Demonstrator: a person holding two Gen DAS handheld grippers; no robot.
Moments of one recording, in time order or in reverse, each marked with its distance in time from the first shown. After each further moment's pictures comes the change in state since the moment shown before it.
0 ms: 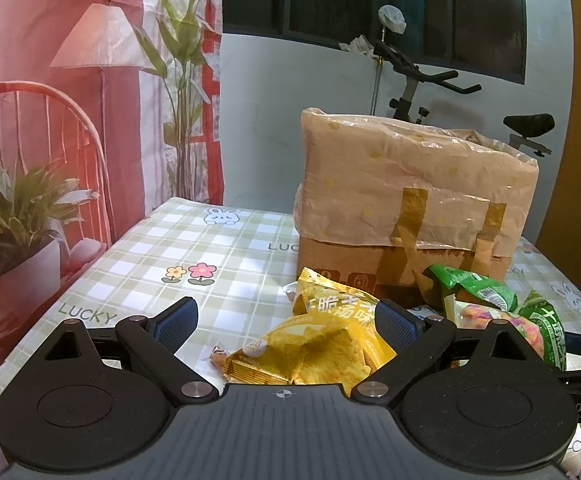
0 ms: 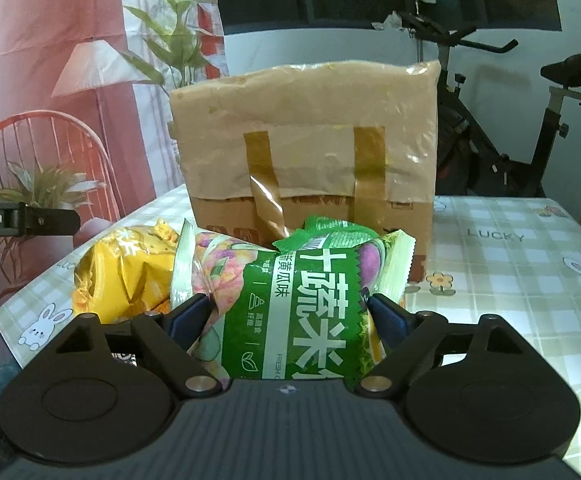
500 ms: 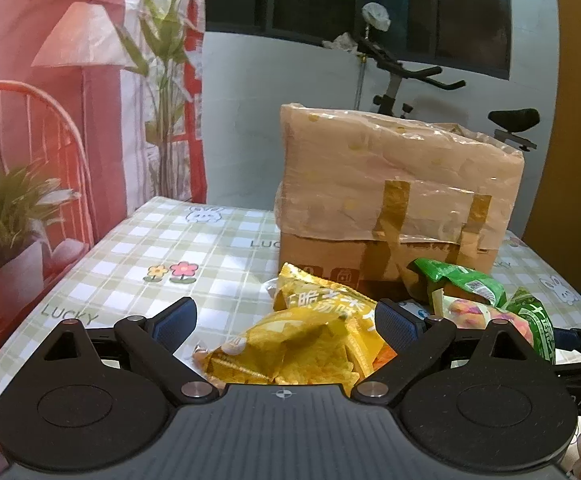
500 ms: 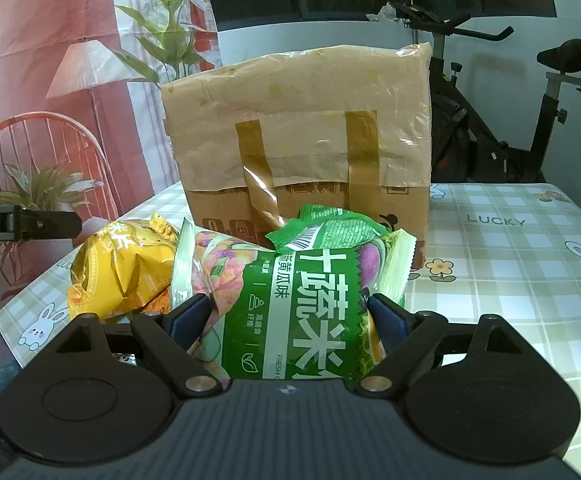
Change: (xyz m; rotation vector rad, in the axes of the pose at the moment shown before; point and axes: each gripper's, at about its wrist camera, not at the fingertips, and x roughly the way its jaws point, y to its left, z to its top) left arm 0.006 -0.005 -0.004 0.024 -0.012 -0.054; right arm 0.002 -0.005 -0.005 0.030 0.007 0.007
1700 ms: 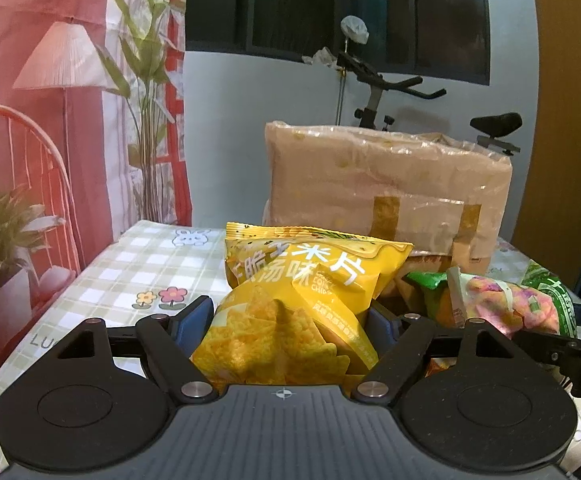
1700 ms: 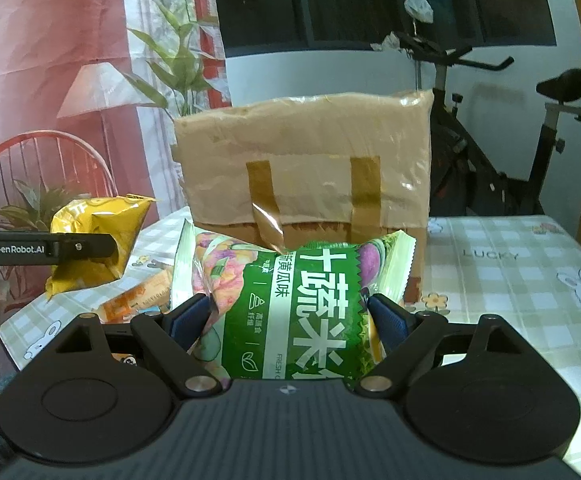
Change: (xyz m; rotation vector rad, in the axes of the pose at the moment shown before) left arm 0.007 -0.001 0.005 0.034 -0.053 -0.038; right arm -0.017 0.008 0.005 -0.034 -0.091 -0.006
